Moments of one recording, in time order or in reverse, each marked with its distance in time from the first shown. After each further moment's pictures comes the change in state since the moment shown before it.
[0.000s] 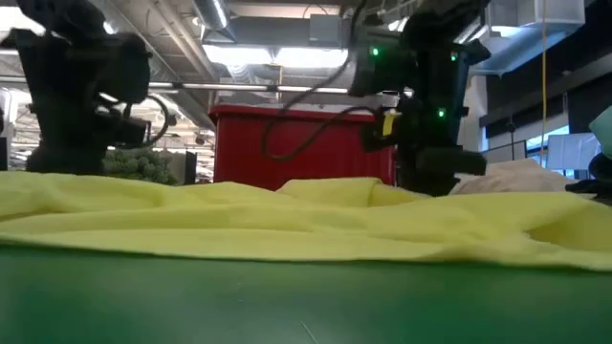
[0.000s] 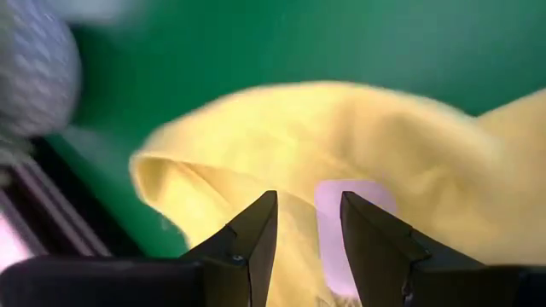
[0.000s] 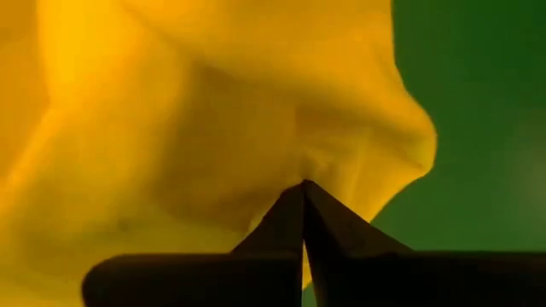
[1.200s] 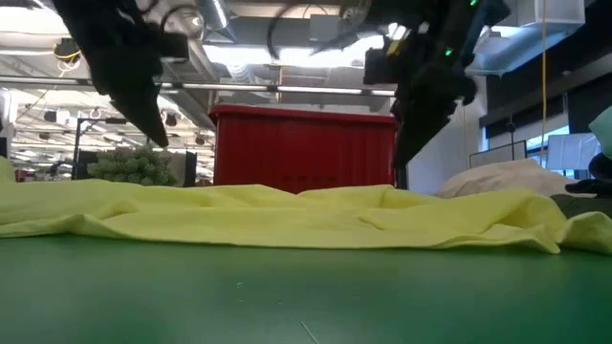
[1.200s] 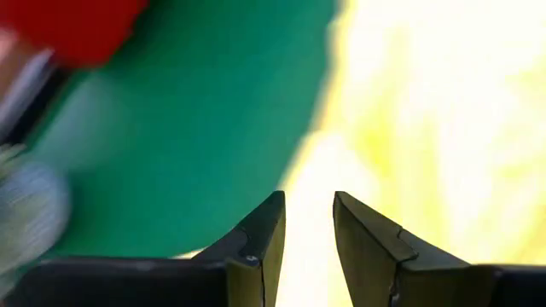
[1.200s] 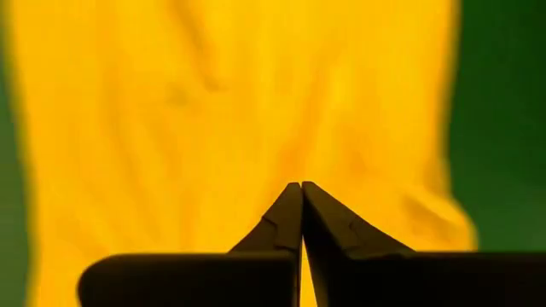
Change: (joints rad) left arm -0.107 -0.005 0.283 0.058 -0.079 0.014; right arm 0.001 -0.226 -0.024 0.064 -0.006 -0.001
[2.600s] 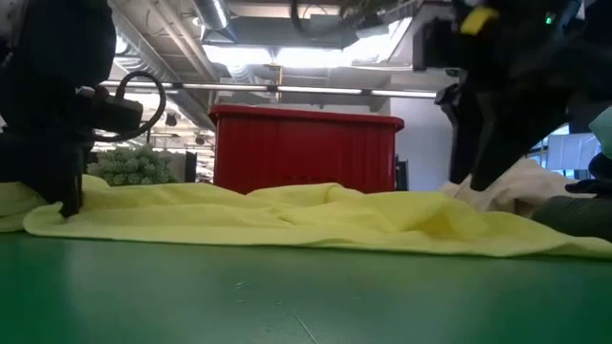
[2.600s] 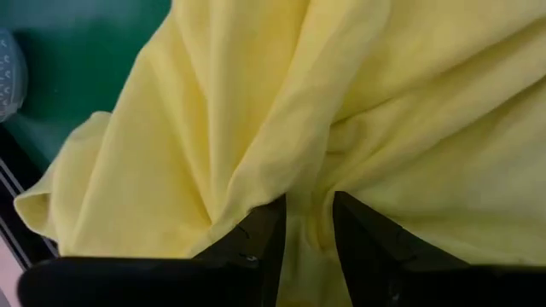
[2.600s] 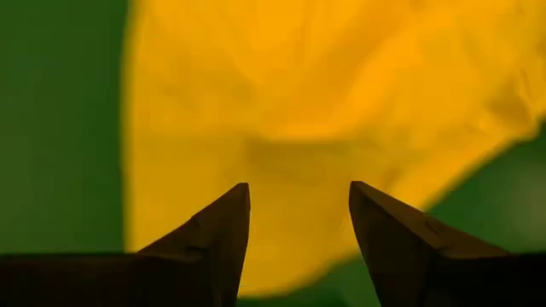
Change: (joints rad) left arm -0.256 0.362 -0.027 -0.180 0.125 -0.400; right arm 0.362 0.075 -0.001 -0.099 0.130 0.281
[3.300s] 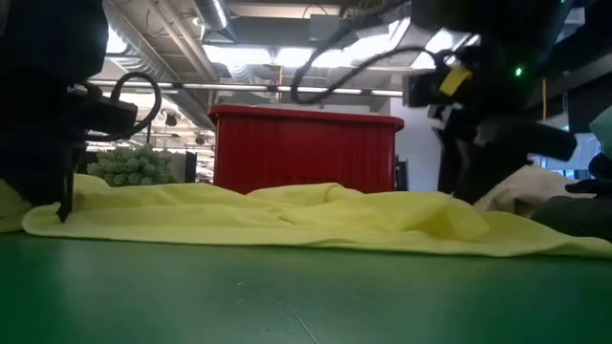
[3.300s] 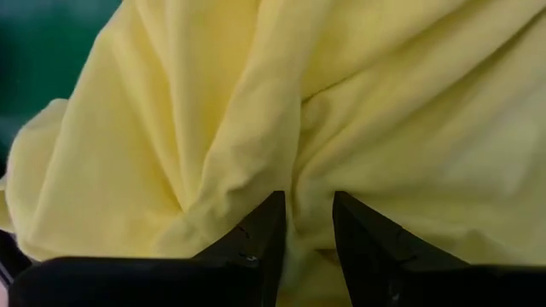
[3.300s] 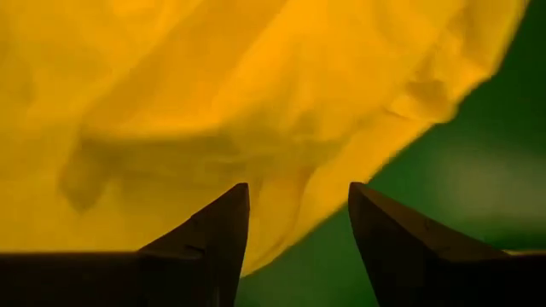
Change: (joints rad) left arm -0.026 0.000 0.000 0.030 0.051 0.000; right arm -0.066 0.038 -0.039 -0.015 0.135 -0.038
